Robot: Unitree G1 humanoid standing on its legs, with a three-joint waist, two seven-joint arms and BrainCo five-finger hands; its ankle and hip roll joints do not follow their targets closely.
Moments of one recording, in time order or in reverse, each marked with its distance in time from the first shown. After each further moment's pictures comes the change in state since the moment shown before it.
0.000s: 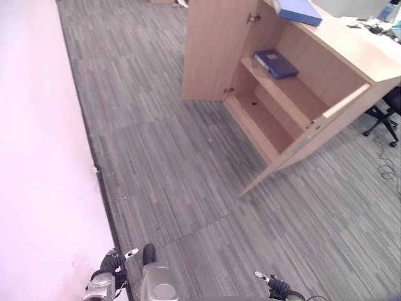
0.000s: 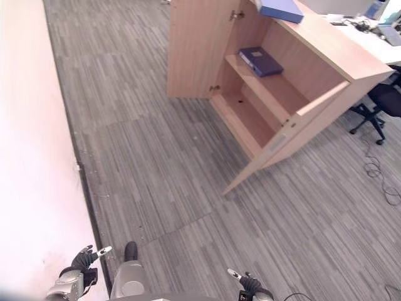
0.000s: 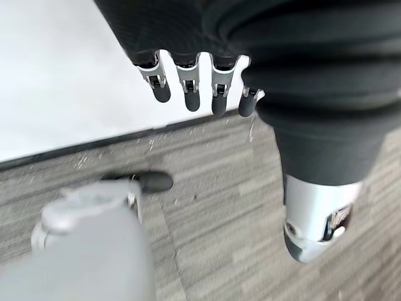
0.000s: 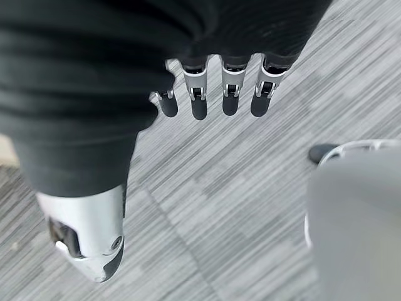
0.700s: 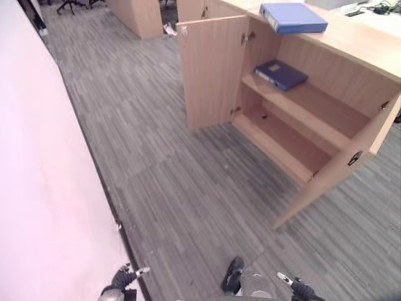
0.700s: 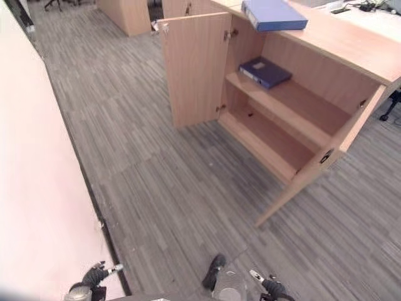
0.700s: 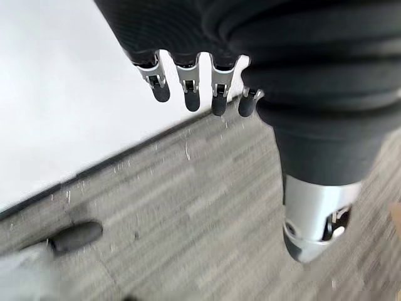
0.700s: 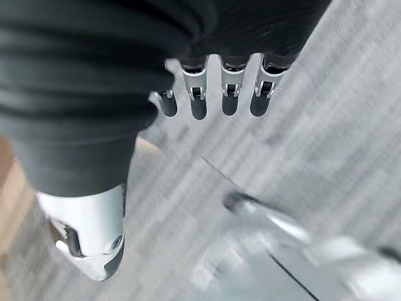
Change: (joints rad) left arm 0.128 -0.087 -0.082 -0.068 0.071 0.006 -0.023; right arm 0.098 -0.123 -0.049 -0.094 0.051 -0.014 -0.024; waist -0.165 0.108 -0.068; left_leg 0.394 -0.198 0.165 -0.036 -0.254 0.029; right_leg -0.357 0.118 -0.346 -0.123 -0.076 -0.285
